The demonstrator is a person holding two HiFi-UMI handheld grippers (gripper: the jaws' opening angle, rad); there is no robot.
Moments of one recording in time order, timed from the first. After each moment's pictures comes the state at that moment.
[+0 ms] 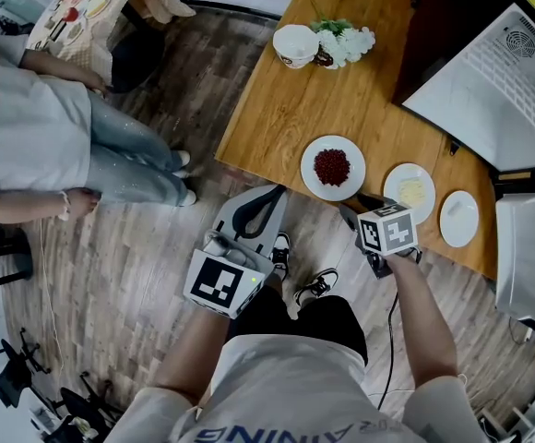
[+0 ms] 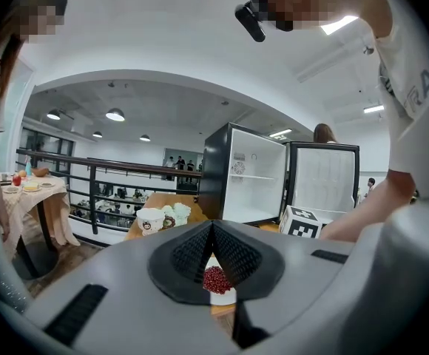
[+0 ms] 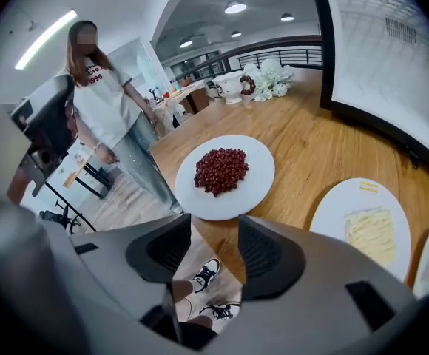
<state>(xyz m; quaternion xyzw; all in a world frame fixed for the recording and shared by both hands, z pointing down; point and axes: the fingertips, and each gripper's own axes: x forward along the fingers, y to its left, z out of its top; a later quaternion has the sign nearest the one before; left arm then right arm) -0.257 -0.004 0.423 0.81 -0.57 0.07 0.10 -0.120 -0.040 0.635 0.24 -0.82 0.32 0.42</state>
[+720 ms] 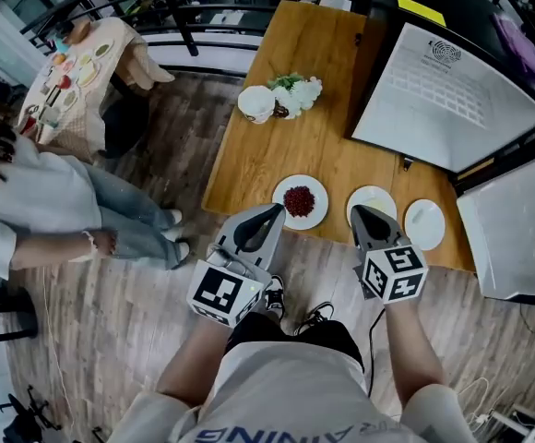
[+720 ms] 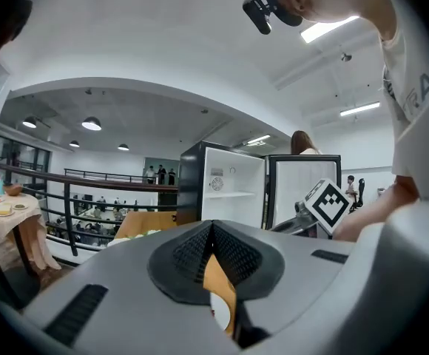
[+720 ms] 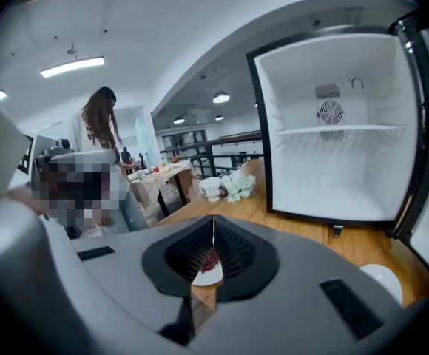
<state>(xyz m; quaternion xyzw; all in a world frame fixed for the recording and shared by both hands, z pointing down) -0.208 -0.019 0.356 0.86 -0.51 0.06 0.06 -0.073 -0.067 0.453 0.40 -0.88 0.19 0.18</state>
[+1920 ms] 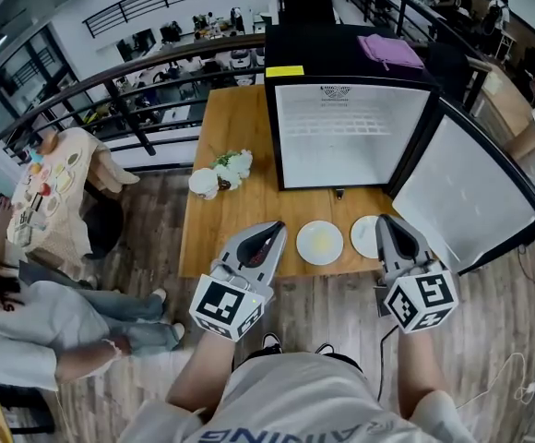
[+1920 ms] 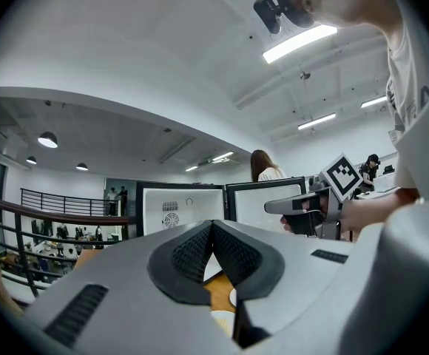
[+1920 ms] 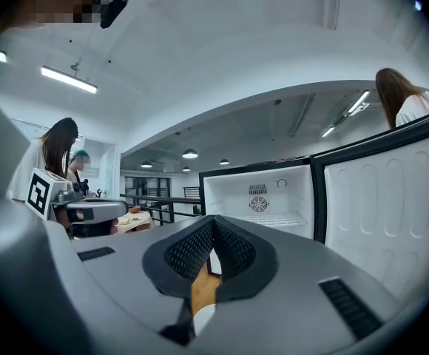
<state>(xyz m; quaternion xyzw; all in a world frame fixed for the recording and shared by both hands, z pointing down) -0.081 -0.012 0.241 0.92 -0.38 0.01 -0.03 0.093 -0.013 0.252 0.57 -0.82 0.07 0.00</state>
